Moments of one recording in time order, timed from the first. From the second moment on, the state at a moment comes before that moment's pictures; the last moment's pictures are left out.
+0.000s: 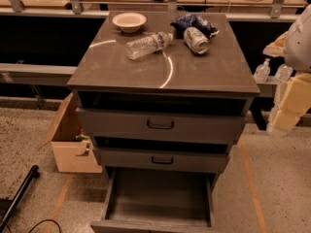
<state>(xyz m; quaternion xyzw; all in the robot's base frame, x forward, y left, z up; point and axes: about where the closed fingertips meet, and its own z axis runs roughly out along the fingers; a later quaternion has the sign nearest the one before) 0.438 -0.217 0.976 -0.60 0.78 -0.03 0.16</state>
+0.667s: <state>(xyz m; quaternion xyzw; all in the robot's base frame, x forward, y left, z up) 0.429 -0.217 0.943 -0.61 0.77 -0.03 0.16</state>
